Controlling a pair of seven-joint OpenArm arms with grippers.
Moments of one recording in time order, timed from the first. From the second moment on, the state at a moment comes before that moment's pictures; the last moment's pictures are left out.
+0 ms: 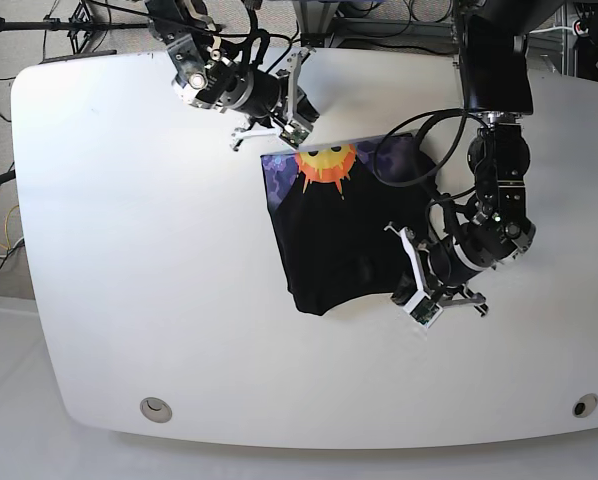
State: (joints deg) left arm -13.5 -8.9 -2.0 93.3 -5.9 -42.0 44.9; right arm -15.2 12.5 -23.6 104.2 11.0 26.3 -44.9
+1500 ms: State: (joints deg) left arm 8.5 -14.9 -25.2 103.4 -5.5 -42.1 46.7; right arm 17.8 2.6 -35.8 67.9 12.3 26.8 -38.8
